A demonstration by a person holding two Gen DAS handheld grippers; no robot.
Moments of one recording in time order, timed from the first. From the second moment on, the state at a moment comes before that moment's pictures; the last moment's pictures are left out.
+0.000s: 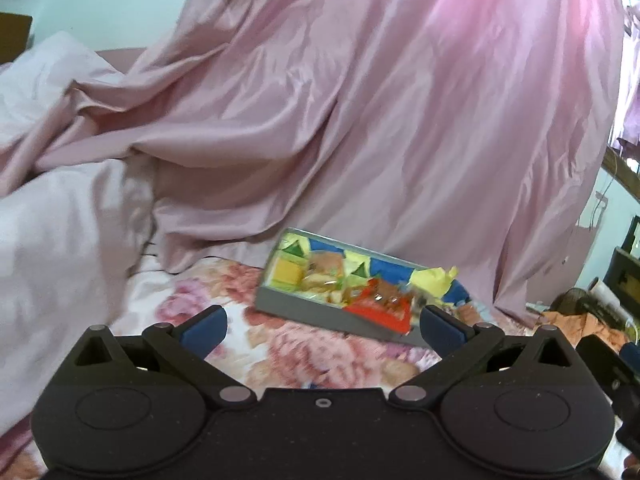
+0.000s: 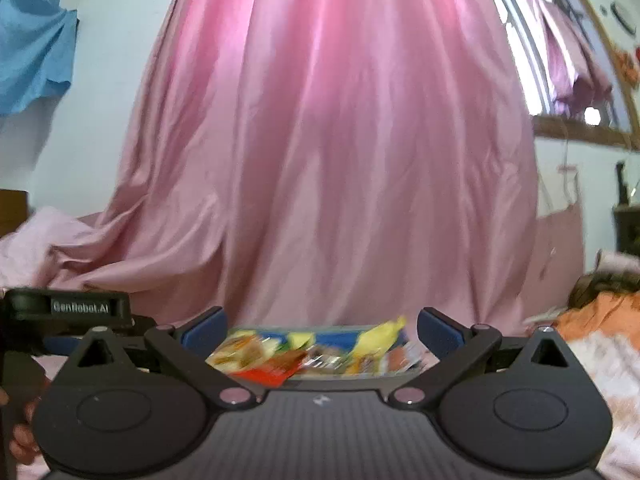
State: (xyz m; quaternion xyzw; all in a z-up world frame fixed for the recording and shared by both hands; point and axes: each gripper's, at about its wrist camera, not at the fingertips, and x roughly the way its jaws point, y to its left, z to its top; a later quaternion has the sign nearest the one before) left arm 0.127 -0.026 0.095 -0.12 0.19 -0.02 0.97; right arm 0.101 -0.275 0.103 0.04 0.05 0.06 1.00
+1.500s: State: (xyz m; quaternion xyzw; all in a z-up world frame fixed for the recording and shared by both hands) left arm 0.111 -0.016 -0.010 -0.02 0.29 -0.09 0.95; right arm 0.076 -0.267 0.002 0.04 0.32 0.05 0.95
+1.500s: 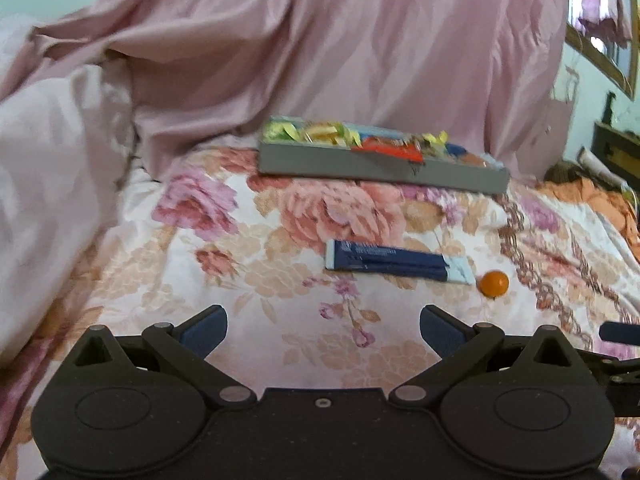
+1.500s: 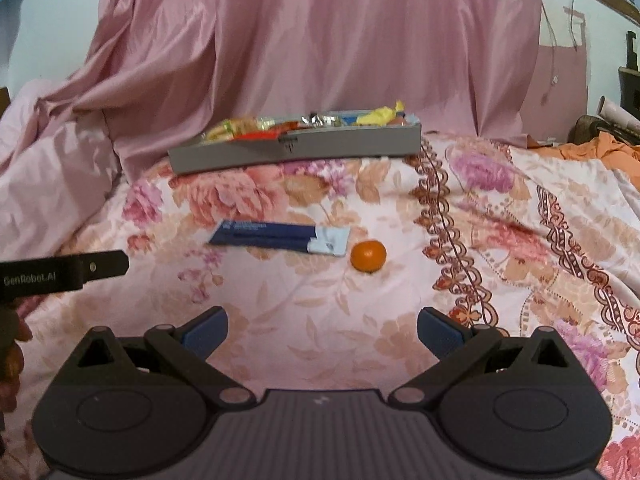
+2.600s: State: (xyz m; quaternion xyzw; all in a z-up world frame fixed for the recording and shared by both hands) left arm 0.268 -0.123 -0.048 0.31 0.29 -0.39 0.82; right arm 0.191 -0.300 -0.041 -0.11 0.27 0.11 0.95
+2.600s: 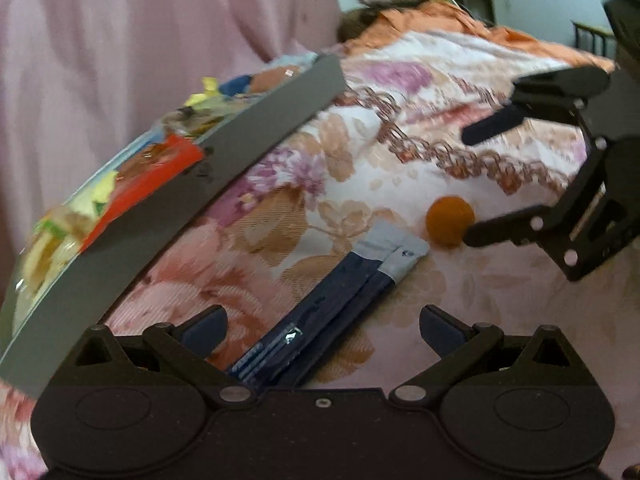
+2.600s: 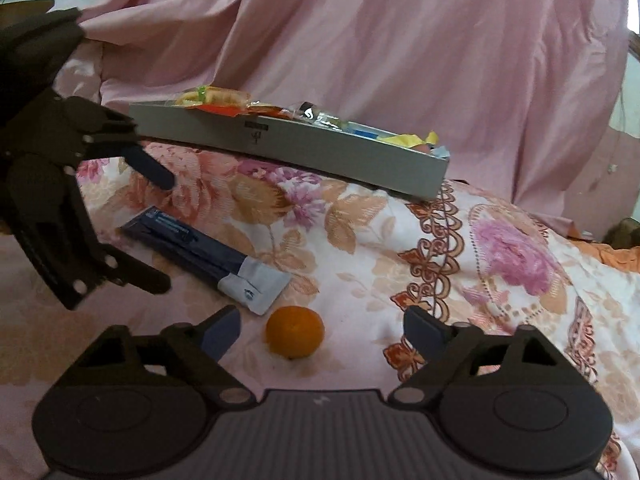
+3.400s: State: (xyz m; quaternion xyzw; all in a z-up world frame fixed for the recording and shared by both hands) left arm 0.276 -0.135 -0.052 0.25 0.40 -0.38 0.80; right arm 0.211 -0.303 -0.054 -0.03 0.33 0.14 0.93
